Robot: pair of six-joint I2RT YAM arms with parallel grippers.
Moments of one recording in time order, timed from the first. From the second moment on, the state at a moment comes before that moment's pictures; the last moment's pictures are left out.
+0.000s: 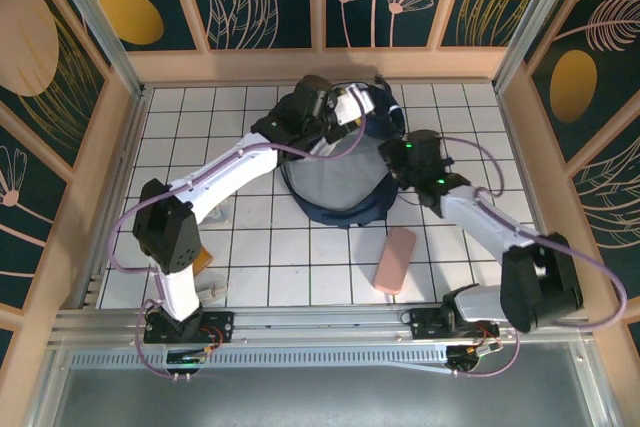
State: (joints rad) left arm -0.72 1.83 1.63 -0.26 0.07 0.55; right arm 0.33 1.29 0.78 -0.11 -0.05 1.19
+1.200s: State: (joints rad) left arm -0.12 1.82 0.95 0.01 0.58 -0.28; right arm 0.75 2.15 1.80 -0.48 -0.12 0.43
